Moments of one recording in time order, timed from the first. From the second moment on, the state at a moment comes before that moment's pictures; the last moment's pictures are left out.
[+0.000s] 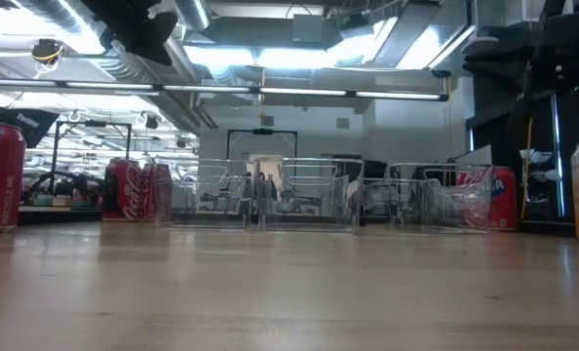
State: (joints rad) left arm 0.69 0.86 0.95 -0.41 -0.48 0.05; right arm -0.01 0.01 0.01 0.35 0.45 -1.63
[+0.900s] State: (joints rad) left arm 0.85 1.22 1.42 -0.95 -0.37 -0.02; right arm -0.01 0.01 0.01 0.31 0.45 -1.63
